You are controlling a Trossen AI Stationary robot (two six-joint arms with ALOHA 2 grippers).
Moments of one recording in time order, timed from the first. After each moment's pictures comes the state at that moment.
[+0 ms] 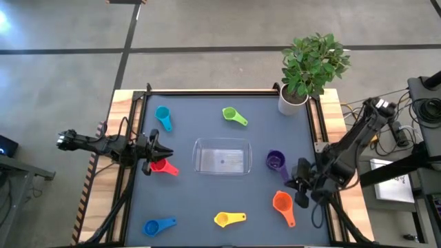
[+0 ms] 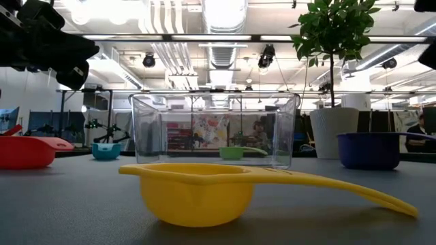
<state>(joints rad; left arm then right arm) -0.22 0.02 0.04 0.01 -0.18 -0.20 0.91 1.07 0.65 -0.65 0.50 1.15</state>
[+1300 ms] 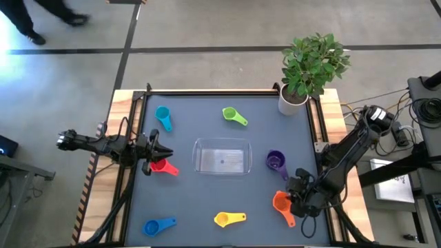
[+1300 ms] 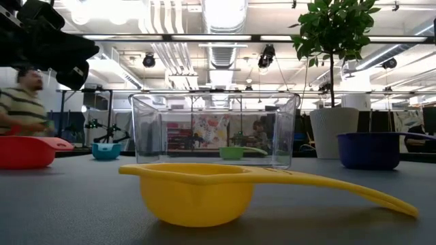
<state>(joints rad) -0.22 0.02 0.04 0.01 -0.18 -0.20 0.92 1.32 0.68 -0.61 0.33 1.20</state>
